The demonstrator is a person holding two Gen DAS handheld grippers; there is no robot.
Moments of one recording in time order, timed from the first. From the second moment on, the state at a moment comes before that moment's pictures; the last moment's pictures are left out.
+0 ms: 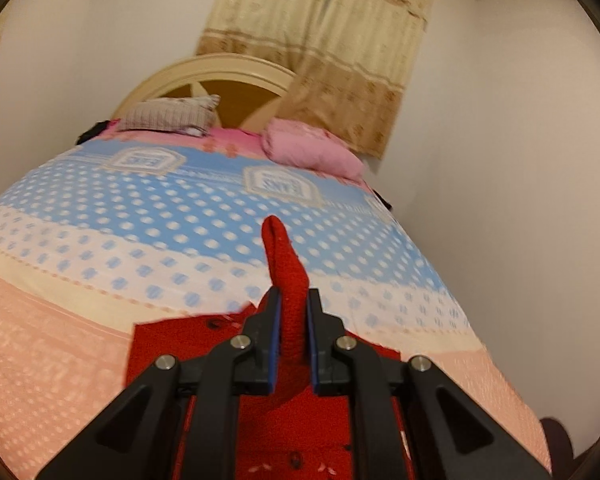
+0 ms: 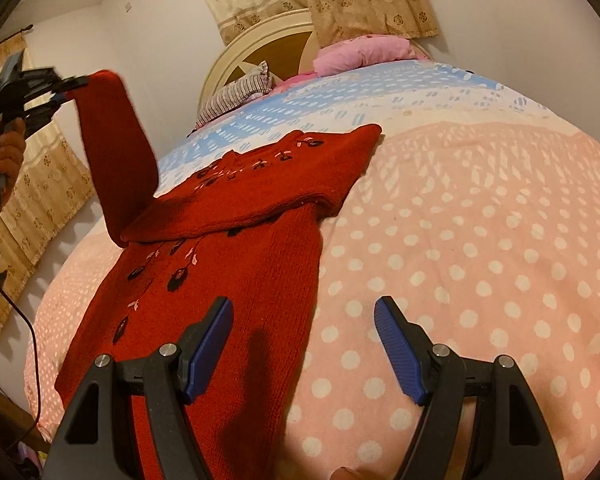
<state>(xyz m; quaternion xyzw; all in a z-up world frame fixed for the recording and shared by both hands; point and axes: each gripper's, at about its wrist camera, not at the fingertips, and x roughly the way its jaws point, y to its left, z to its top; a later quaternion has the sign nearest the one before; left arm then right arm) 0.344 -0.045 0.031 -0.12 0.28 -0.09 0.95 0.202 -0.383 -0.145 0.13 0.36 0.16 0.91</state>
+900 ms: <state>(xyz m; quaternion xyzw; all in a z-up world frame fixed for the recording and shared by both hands) 0.273 -0.076 -0.097 0.15 0.27 -0.04 0.95 0.195 -0.385 -0.136 0.14 0.33 0.16 0.92</state>
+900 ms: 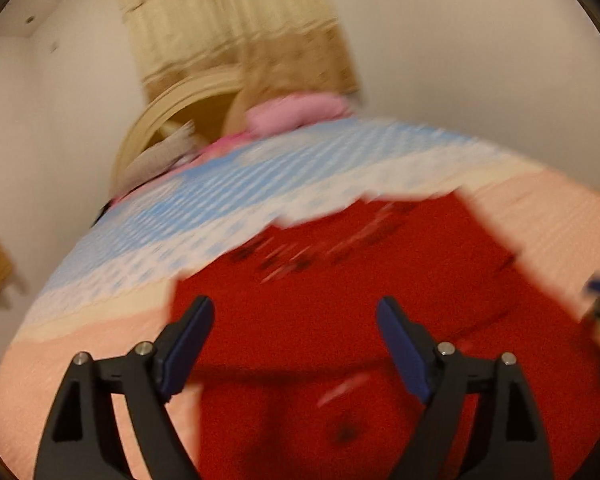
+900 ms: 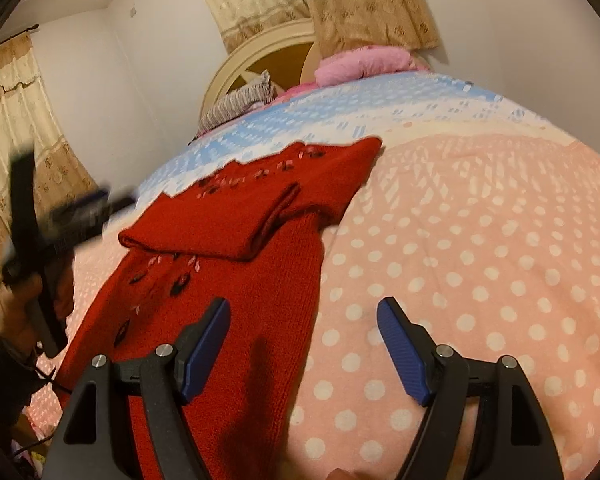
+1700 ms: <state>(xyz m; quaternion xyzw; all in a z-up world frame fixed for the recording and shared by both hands) 0.294 0.042 -0.158 -0.01 0.41 0.04 0.91 0.287 -0.304 -0.094 0.08 0.41 0.17 0.89</state>
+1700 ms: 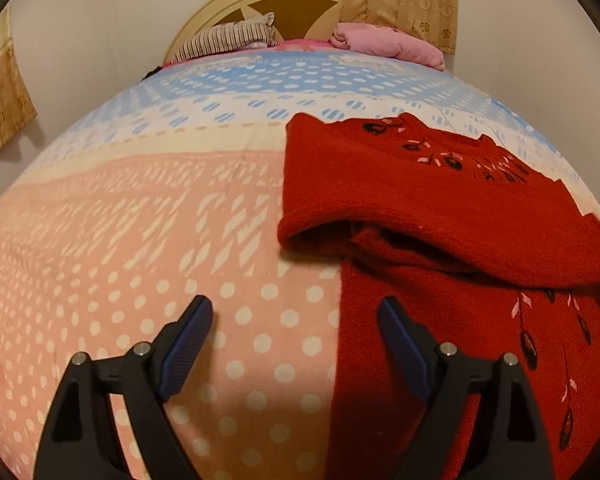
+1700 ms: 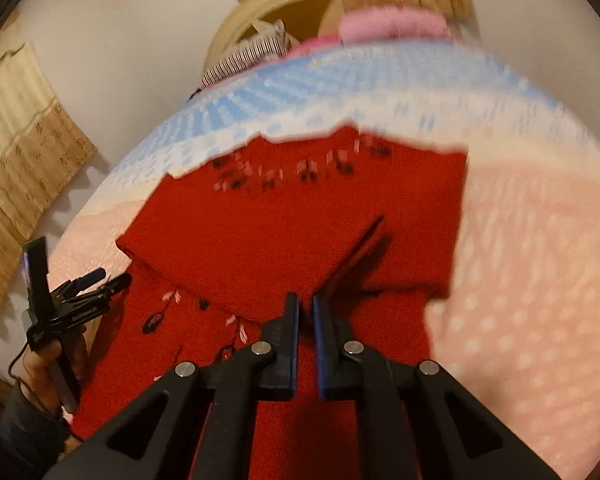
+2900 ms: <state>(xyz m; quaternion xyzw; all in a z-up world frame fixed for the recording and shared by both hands) 0.336 0.068 -0.164 -0.09 0.43 0.07 0.89 0.281 -0.348 -0.123 0.02 0.43 0.12 0.90</state>
